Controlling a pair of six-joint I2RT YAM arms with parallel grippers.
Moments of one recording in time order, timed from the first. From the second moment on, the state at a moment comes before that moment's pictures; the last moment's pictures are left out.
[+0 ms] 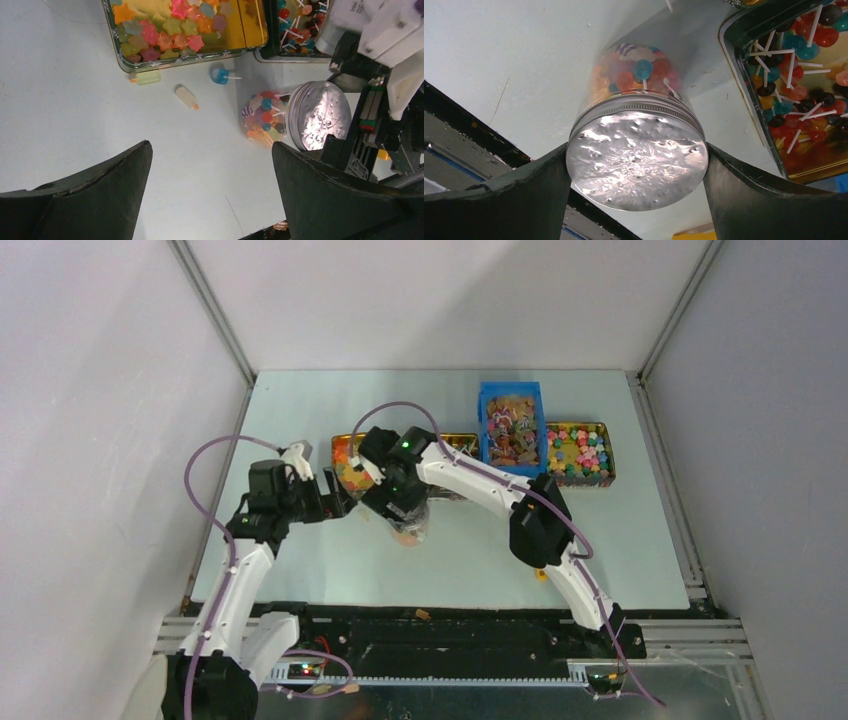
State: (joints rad) left arm -0.01 0.89 0.67 -0.49 0.36 -0.25; right arm 0.98 2.27 2.14 -1.19 -0.03 0.01
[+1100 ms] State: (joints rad) left arm -0.09 0.69 0.43 -0.11 0.49 -0.21; right arm 0.85 1.81 1.71 -0.91 -0.25 0.20
